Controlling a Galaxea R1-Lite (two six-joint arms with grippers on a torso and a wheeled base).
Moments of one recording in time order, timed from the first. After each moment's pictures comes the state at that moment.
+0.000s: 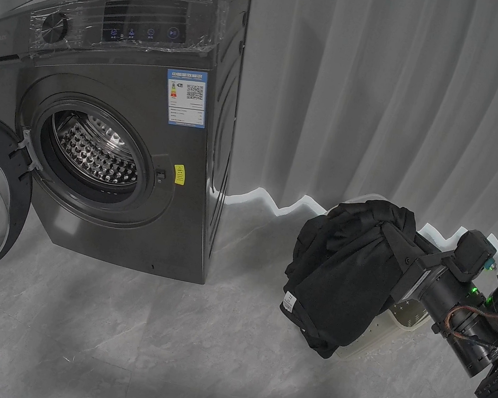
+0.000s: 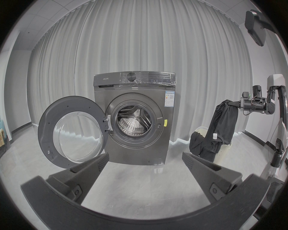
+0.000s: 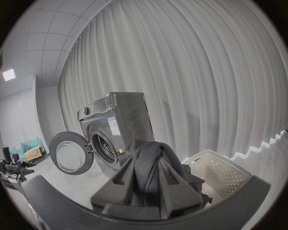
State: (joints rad) left arm 0.00 0.02 -0.02 0.00 0.00 -0.01; right arm 0.61 1.56 -0.41 -1.29 -0.17 0.10
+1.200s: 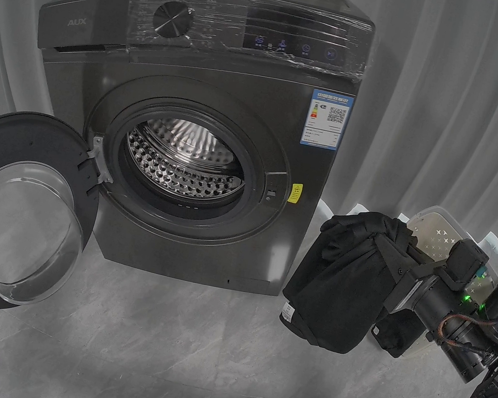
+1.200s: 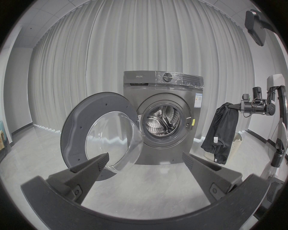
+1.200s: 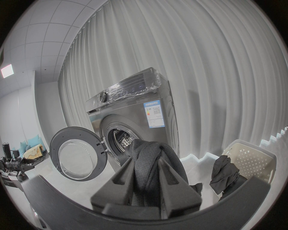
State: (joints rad) left arm 0.00 0.02 -0.02 0.00 0.00 -0.01; right arm 0.62 1.58 -0.38 -1.29 -0.17 0.11
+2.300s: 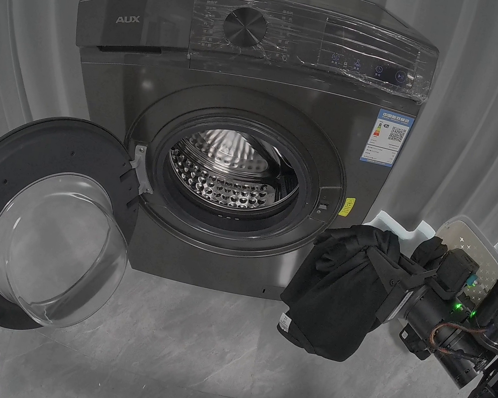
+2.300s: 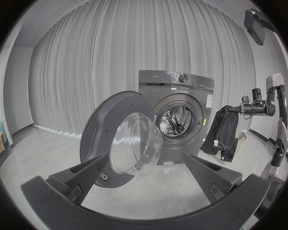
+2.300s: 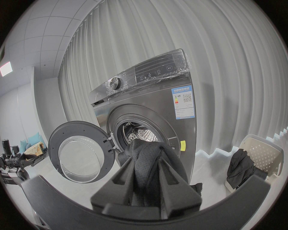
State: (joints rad) left arm 0.00 0.02 -0.02 0.00 0.00 -0.01; right arm 0.63 1.60 -0.36 -1.29 -0.17 0.11
